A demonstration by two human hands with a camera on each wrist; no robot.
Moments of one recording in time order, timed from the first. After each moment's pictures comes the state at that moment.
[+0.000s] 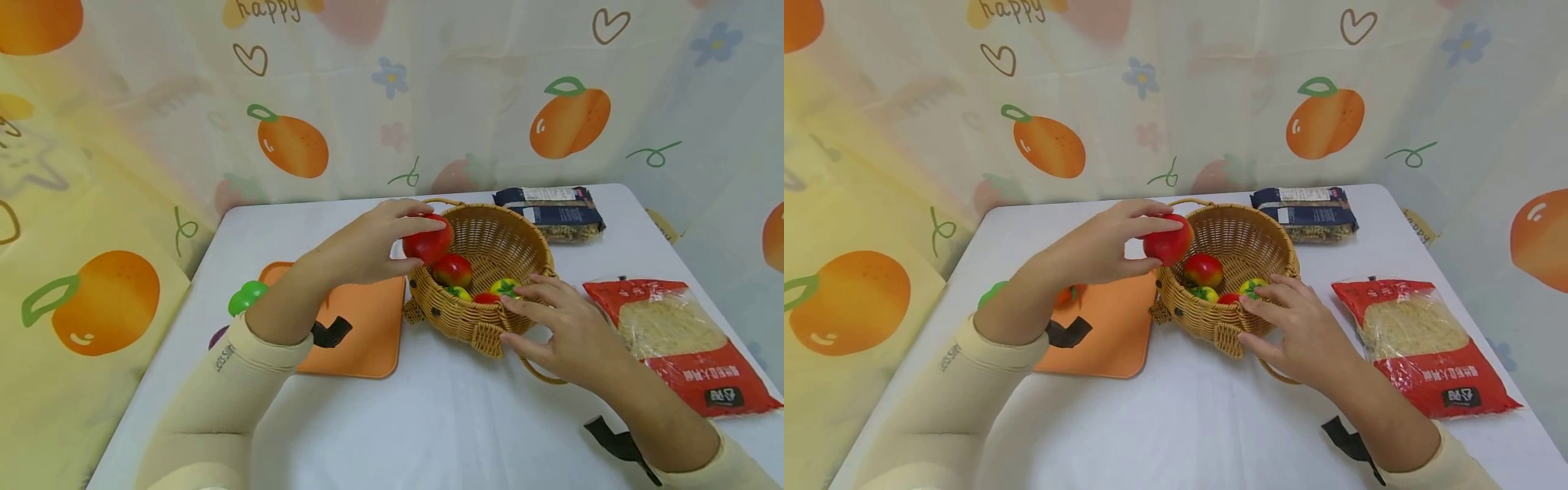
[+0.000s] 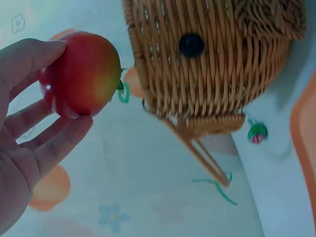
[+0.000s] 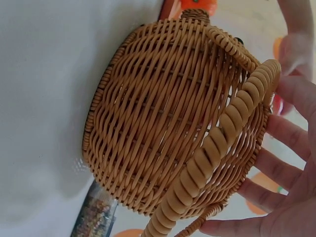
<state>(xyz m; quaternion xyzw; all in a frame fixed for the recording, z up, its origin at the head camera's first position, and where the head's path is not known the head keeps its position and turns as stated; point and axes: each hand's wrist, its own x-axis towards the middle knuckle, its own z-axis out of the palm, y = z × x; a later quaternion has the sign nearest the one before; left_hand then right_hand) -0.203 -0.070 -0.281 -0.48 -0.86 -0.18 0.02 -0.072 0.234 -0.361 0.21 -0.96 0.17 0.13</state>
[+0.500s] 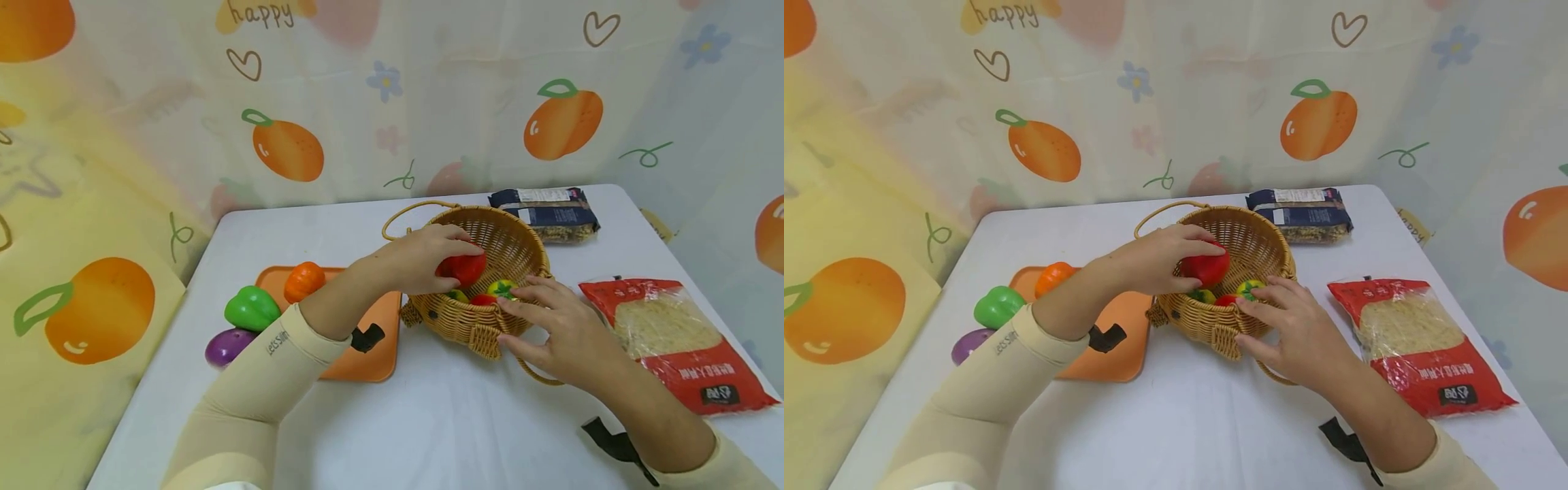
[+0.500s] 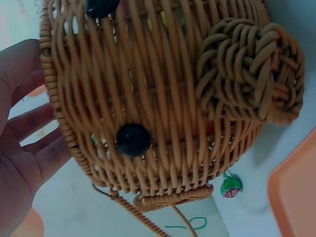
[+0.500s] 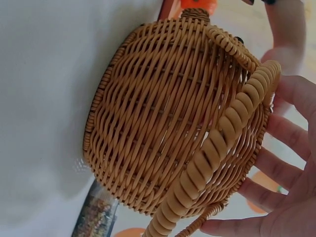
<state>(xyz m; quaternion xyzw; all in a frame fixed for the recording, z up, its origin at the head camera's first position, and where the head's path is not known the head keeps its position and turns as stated) -0.213 -0.002 -0.309 -0.48 -0.87 -0.09 -0.08 -0.071 0.235 -0.361 0.20 -0.96 0.16 0.13</state>
